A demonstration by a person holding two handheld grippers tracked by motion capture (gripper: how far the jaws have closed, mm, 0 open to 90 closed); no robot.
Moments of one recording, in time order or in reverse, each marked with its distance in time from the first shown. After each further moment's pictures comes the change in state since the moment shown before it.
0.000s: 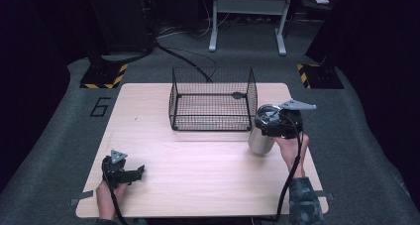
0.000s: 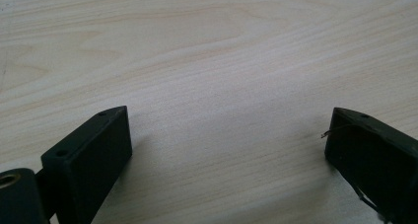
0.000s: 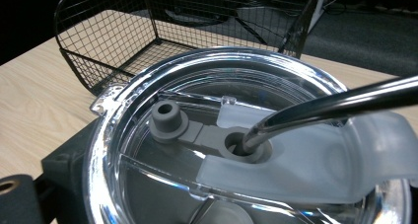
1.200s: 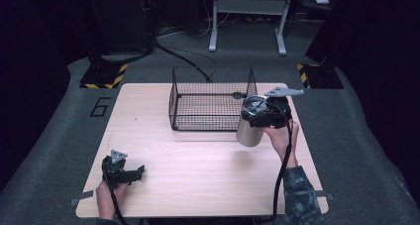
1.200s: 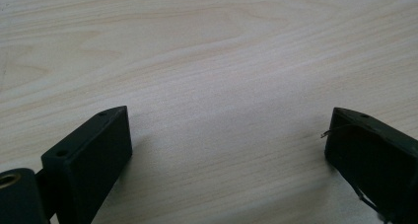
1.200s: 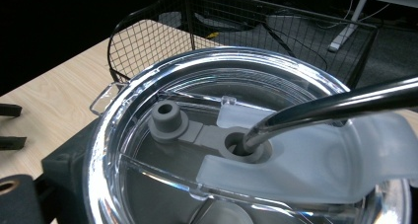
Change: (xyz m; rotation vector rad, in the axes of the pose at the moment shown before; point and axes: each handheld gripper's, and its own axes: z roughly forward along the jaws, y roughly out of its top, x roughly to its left) left arm 0.000 0.000 0.000 0.000 0.001 0.001; right arm 0.031 0.046 0.006 0.005 0.100 -0.060
